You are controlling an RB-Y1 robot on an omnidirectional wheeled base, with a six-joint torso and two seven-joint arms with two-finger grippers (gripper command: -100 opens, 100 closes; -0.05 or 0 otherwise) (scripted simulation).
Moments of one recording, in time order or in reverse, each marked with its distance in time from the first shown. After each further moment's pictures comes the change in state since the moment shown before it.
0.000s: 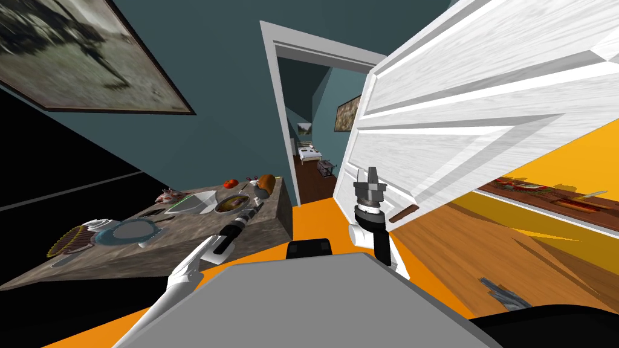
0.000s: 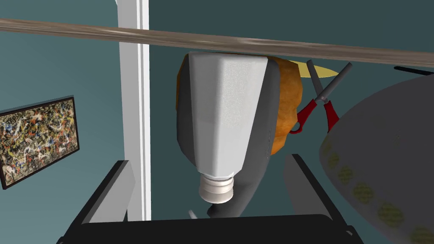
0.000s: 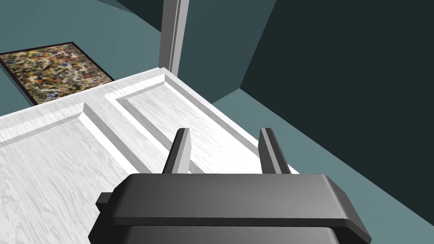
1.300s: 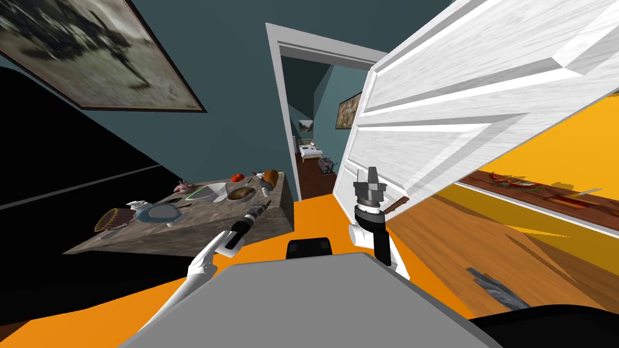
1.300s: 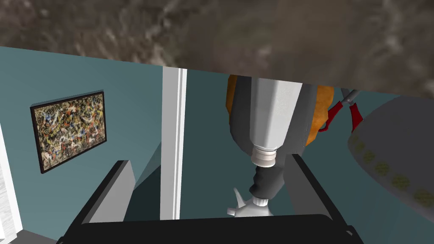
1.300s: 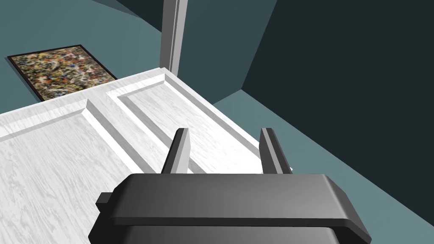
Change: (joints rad) left arm -0.044 -0.051 -0.061 -0.020 -0.021 -0.024 -0.035; right arm 0.000 0.000 0.000 0.000 0.000 0.000 0.000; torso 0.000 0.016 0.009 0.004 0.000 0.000
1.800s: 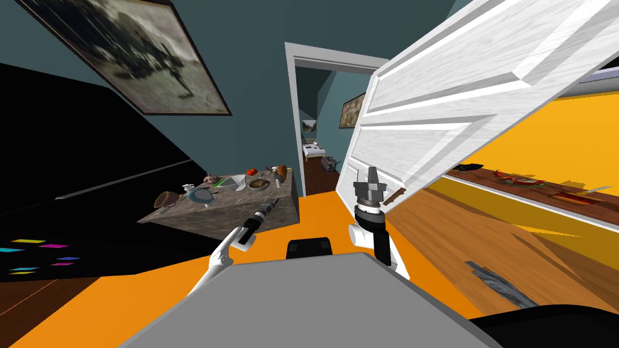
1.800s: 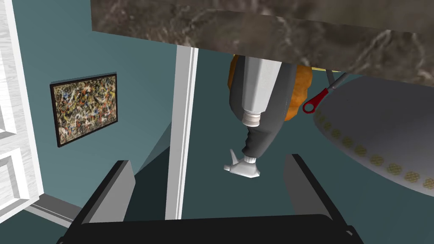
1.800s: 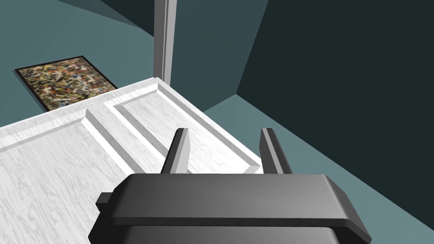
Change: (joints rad) left arm -0.053 -0.101 -0.050 0.013 -0.007 -0.034 -0.055; right arm 0.000 0.000 0.000 0.000 0.000 0.000 0.000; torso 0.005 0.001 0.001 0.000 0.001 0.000
